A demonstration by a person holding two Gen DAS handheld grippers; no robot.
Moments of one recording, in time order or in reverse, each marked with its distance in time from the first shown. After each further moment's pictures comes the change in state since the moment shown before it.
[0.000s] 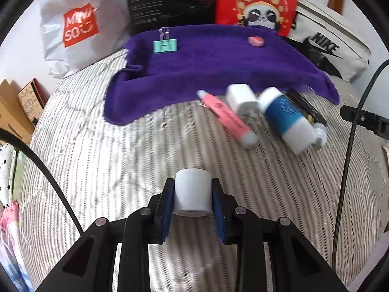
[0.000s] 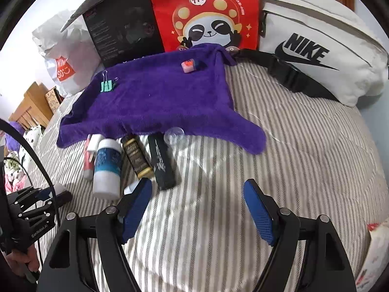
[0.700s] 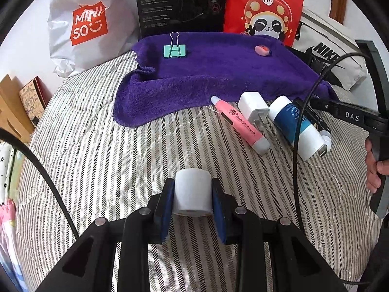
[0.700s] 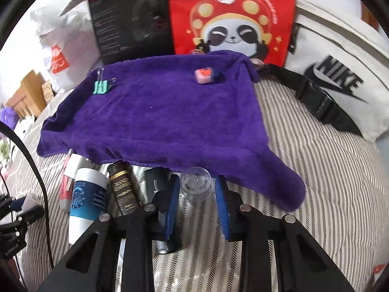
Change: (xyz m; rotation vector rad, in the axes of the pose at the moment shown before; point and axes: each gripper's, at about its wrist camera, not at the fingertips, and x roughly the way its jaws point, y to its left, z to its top) left arm -0.002 0.013 -0.008 -0.018 -0.057 -0.017; right arm 0.053 0.021 0.030 -0.097 -0.054 -0.030
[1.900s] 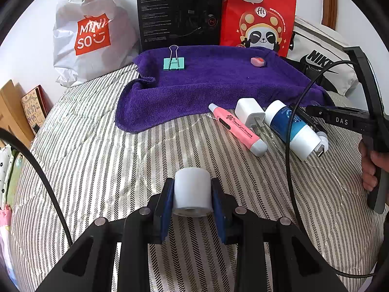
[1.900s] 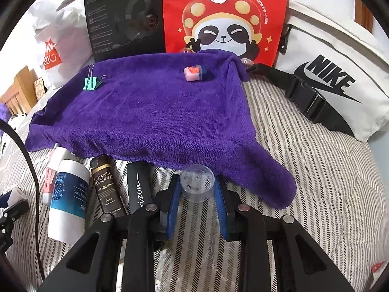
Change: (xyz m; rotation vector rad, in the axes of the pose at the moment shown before) left arm -0.004 -0.001 -0.013 0.011 -0.113 0.003; right arm 0.004 -0.003 -0.009 -0.025 -0.032 -0.065
